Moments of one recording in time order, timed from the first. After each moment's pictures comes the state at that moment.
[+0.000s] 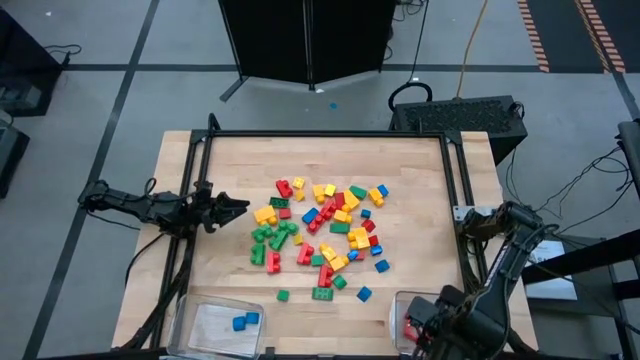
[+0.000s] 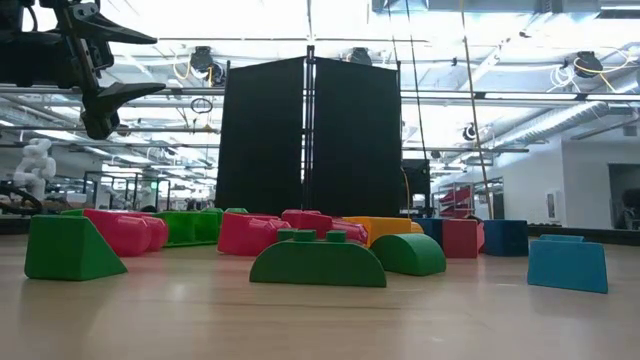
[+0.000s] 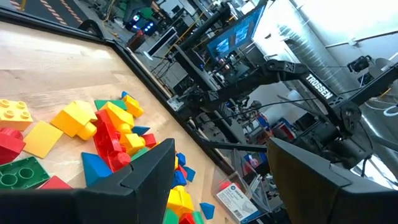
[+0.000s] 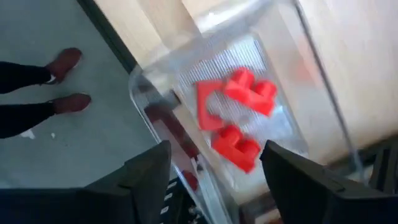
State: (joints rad) left arm -0.26 0.09 0.06 0.11 -0.38 -0.83; right arm 0.93 1.84 1.83 -1.45 0.04 1.55
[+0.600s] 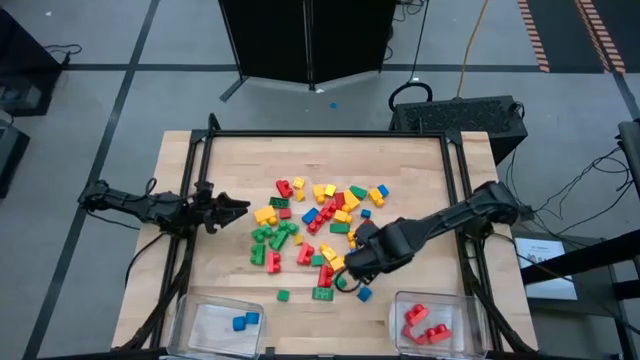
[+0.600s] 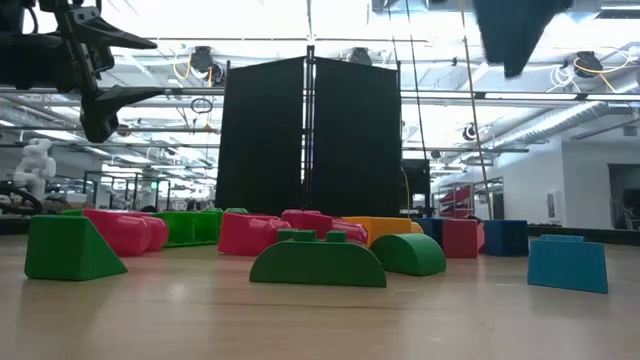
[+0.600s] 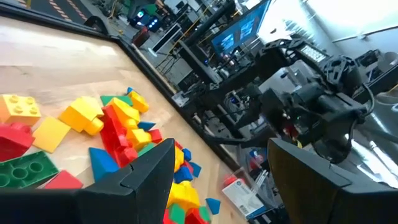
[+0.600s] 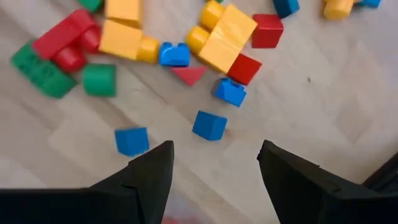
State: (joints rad) left arm -0.26 0.09 0.06 0.08 -0.38 -0.83; right arm 0.40 1.84 1.72 -1.48 0.13 1.22
